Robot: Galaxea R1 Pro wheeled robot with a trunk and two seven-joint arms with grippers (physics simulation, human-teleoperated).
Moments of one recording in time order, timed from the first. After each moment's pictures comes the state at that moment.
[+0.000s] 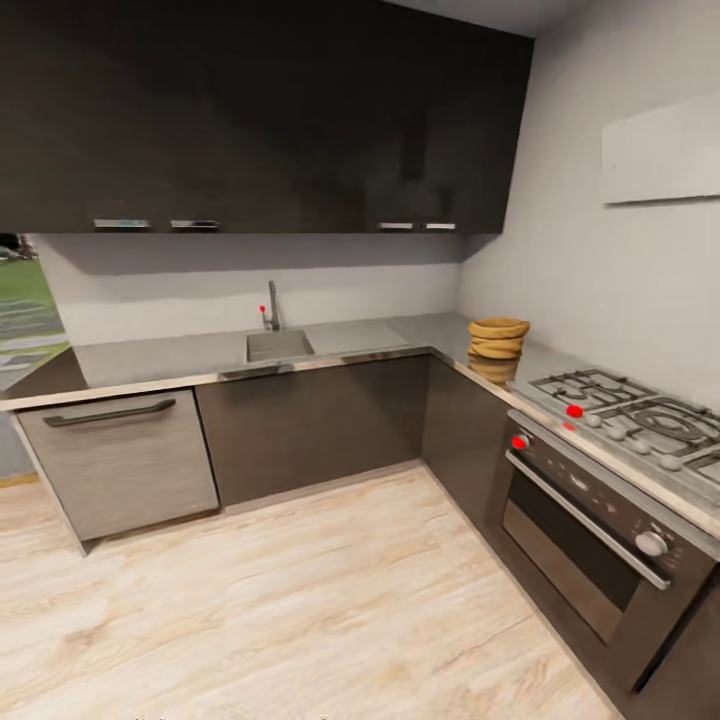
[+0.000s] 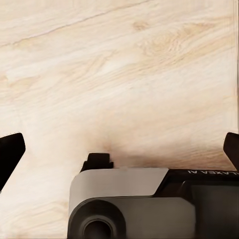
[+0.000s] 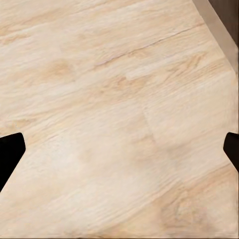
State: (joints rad) left arm -0.19 -0.02 0.05 -0.08 0.01 -0.16 0.01; right arm -0.24 -0.04 -0.07 -0.22 0.01 -0.26 -0.02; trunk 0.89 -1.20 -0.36
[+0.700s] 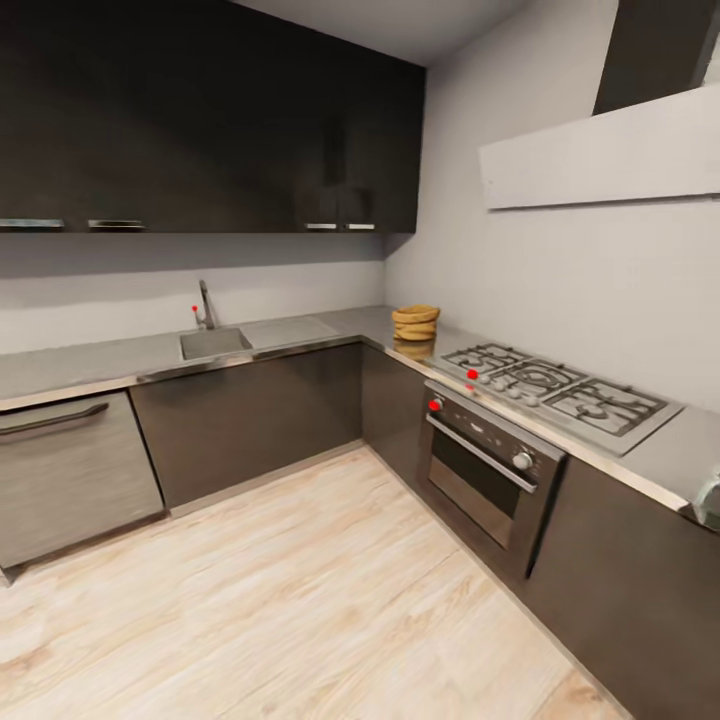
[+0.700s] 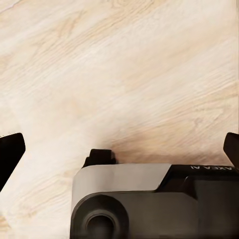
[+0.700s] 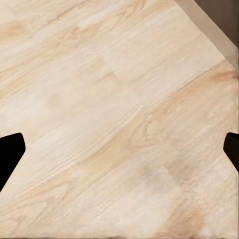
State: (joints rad) left arm -0.18 -0.02 0.04 -0.08 0.00 -0.16 0.01; right arm -0.24 -0.04 -0.07 -0.22 0.01 -0.26 -0.02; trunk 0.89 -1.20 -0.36
